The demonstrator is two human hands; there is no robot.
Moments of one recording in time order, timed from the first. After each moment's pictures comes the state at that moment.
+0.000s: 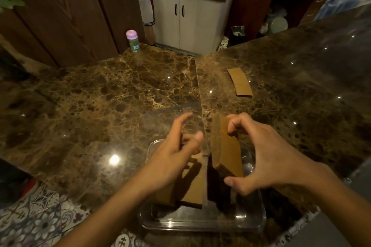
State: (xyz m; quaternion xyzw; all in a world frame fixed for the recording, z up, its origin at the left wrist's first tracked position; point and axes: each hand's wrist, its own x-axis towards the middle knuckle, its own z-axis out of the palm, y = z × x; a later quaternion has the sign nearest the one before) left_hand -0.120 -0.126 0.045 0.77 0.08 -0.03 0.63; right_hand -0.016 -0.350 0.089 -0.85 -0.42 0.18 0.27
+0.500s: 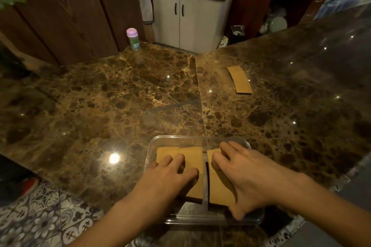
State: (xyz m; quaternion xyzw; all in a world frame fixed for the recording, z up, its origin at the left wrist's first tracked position) left_hand -0.156 -0.127 0.017 0.97 -0.10 -0.20 0.03; right_hand -0.049 -0.326 0.062 -0.82 -0.51 0.23 -0.12
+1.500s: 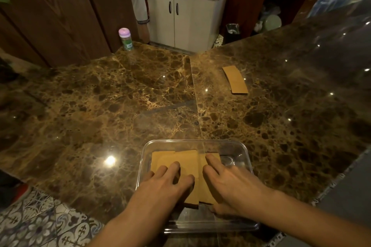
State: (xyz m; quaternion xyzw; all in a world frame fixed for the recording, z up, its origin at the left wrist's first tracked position) left_hand -0.163 -0.133 0.010 0.98 -0.10 -0.19 0.06; right_hand -0.063 -0.321 0.017 -0.85 -0.47 0.22 -0.09
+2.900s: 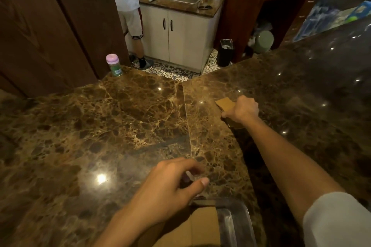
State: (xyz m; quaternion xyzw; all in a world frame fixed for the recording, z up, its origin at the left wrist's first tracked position) left_hand -0.031 -0.113 0.040 0.91 -0.03 -0.04 0.41; right_hand 0.254 -0.279 0.000 -0.98 0.06 0.10 0.14
